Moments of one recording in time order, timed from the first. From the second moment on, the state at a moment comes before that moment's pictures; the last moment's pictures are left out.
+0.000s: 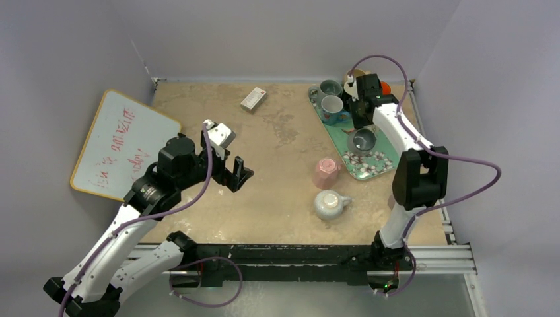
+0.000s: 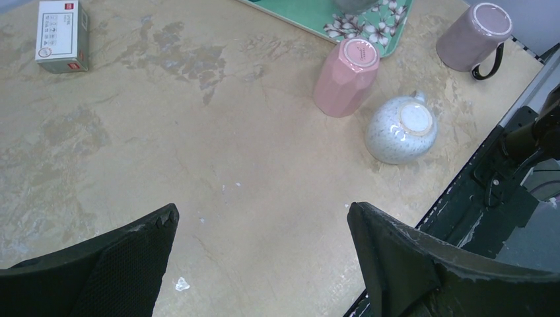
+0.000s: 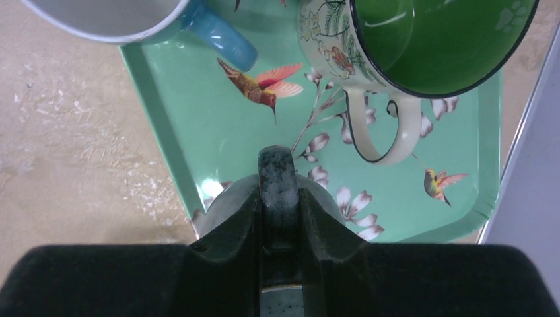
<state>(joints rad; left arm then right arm) -0.58 0.78 0.99 -0.59 0.21 -0.05 0.15 1.79 1.52 -0.70 0.16 -0.08</state>
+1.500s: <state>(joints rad) -0.58 0.77 0.98 -0.59 0.21 -0.04 0.10 1.99 1.68 -0.59 0.08 0.11</state>
